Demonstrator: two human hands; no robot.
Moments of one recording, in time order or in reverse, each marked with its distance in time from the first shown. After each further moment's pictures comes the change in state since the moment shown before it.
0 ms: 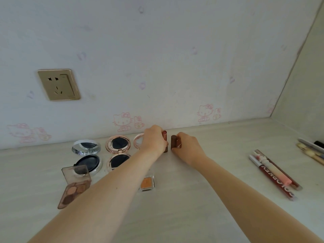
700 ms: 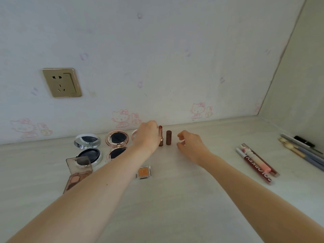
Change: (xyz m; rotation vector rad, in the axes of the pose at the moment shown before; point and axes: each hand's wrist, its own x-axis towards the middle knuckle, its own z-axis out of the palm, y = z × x) left_hand -0.032 0.005 -0.024 0.104 0.045 0.122; right_hand -0.030 0.012 -0.026 -0.078 -0.027 -0.059
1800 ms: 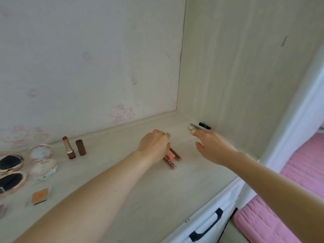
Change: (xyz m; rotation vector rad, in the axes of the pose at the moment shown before) left_hand -0.039 0.205 0.141 0.268 -0.178 0.752; right_hand -0.156 0.186 -0.191 -0.502 0.158 0.151
